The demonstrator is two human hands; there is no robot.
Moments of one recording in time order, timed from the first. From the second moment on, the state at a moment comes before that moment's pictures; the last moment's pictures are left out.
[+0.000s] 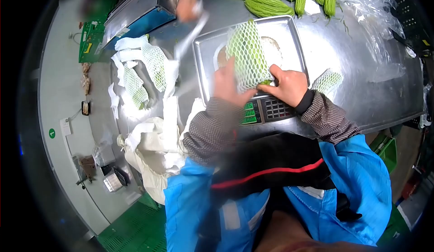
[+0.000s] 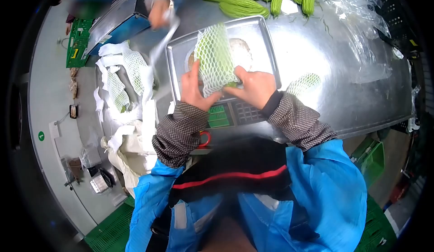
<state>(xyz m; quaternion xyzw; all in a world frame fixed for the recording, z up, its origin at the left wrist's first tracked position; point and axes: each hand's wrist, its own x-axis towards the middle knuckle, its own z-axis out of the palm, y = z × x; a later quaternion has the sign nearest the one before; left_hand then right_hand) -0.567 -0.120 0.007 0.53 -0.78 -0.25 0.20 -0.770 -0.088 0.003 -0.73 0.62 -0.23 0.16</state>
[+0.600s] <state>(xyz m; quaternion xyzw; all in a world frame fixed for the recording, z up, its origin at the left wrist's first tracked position) -0.570 -0.170 -0.045 0.54 -0.52 -0.58 0.31 -0.789 -0.147 -0.017 -0.64 0.61 -0.21 0.41</state>
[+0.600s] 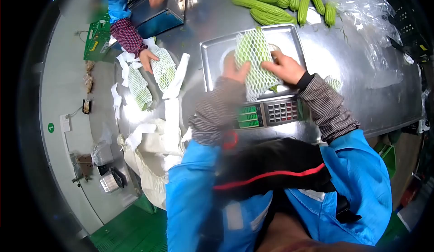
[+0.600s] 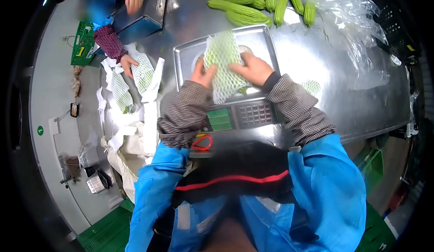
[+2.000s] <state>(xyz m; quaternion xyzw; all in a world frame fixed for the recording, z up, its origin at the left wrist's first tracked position) -0.375 -0.203 -0.089 0.68 -0.48 -0.35 0.43 -0.839 -0.442 -0.081 -0.66 0.74 0.05 -0.12</state>
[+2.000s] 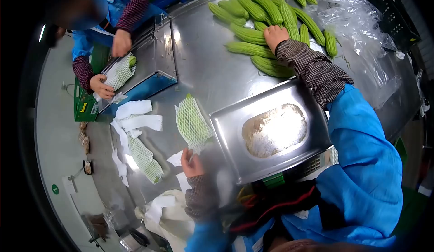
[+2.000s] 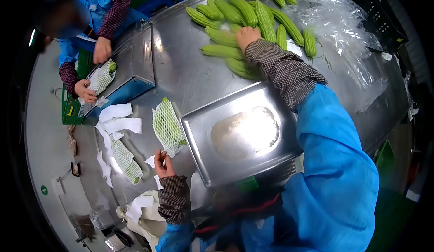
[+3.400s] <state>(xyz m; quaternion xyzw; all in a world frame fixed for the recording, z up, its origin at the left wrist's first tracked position) -0.328 -0.134 -0.072 0.67 -0.49 -0.43 0.35 -0.788 -0.061 0.059 -0.69 0.59 -0.39 0.17</state>
